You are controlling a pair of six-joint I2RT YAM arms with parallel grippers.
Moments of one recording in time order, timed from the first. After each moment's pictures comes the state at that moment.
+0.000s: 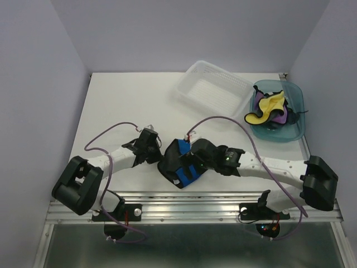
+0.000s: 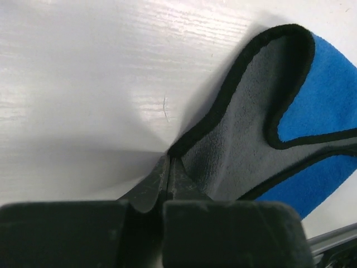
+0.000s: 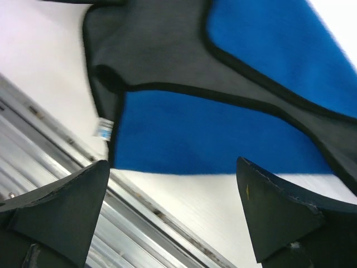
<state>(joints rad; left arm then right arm) -0.56 1.37 0.57 -0.16 0.00 -0.82 1.04 1.30 0.84 -0.38 0.16 0.43</state>
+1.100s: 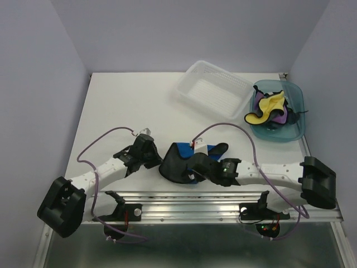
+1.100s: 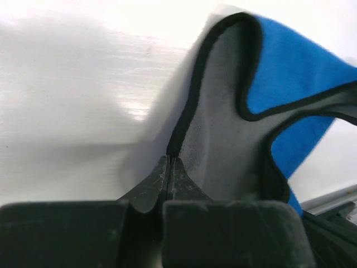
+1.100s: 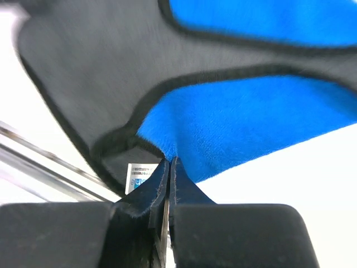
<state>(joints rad) -0.60 1.16 0.49 -0.23 0.01 -0.90 1.21 1.41 0.80 -0.37 0.40 0.67</state>
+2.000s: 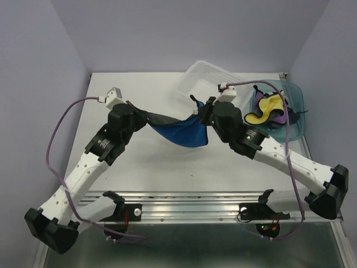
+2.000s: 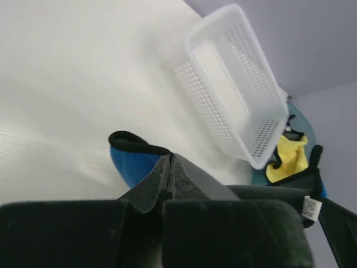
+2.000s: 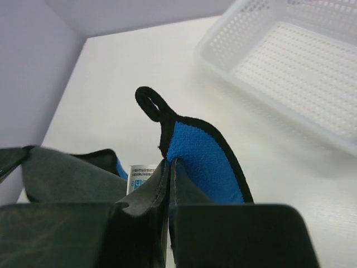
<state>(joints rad) -0.56 0.91 0.99 -0.44 -0.35 -0.91 0.98 1.19 1.15 -0.18 0.63 0.54</state>
